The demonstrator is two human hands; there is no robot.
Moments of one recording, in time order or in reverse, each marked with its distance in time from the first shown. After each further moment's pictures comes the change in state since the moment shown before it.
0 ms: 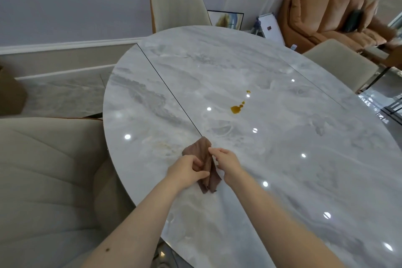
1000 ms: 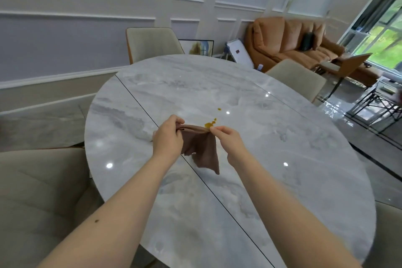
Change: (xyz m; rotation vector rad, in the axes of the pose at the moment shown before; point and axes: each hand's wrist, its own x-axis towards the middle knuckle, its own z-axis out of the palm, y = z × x) left_hand -0.018 0.114 -0.057 -0.086 0.635 0.375; right_hand -0.062 -0.101 -0.058 -0.015 0.107 -0.320
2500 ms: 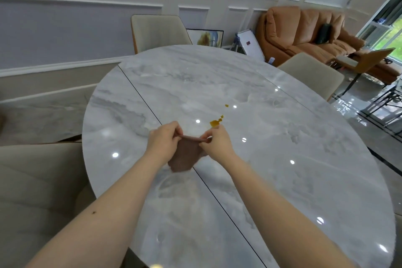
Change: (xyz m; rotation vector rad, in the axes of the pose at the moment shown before) left_hand 0.028 -0.047 0.011 0.275 -0.220 0.028; right_hand 0.049 0.027 0.034 -0.757 -0.081 -0.244
